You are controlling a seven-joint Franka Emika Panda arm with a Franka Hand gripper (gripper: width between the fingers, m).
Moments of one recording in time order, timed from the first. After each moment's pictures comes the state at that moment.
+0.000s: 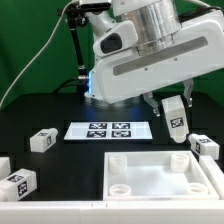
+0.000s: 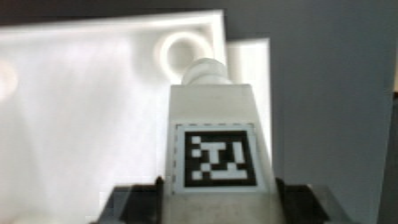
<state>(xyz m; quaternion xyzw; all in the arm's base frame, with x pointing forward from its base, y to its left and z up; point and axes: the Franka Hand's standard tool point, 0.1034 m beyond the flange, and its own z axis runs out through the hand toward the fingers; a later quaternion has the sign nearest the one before) 0.595 0.099 0.132 -0.99 -0.02 -0.05 0.14</state>
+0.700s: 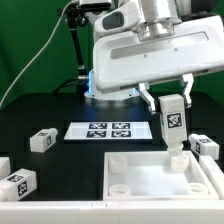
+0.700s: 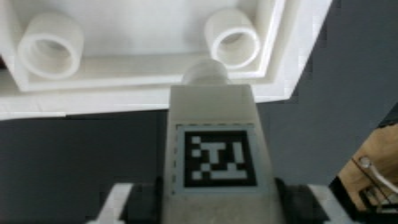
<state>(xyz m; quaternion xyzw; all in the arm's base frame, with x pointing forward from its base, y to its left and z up) 0.625 0.102 0.136 -0.96 -0.06 -0.26 0.08</state>
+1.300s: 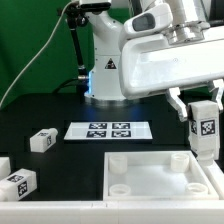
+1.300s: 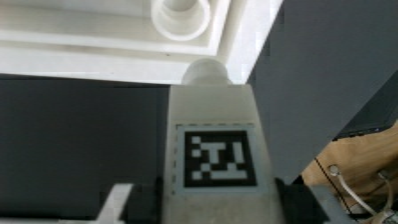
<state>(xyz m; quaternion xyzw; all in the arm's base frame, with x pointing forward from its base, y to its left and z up) 0.641 0.134 0.135 -0.96 -0.10 -0.26 0.08</state>
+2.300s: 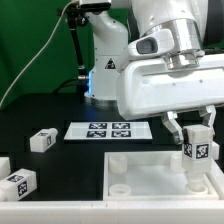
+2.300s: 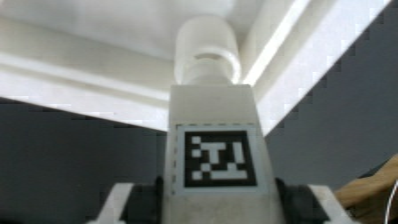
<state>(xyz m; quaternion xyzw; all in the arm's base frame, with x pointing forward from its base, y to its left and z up) 0.633 0.128 0.099 -0.94 -0.19 -0.26 0.05</state>
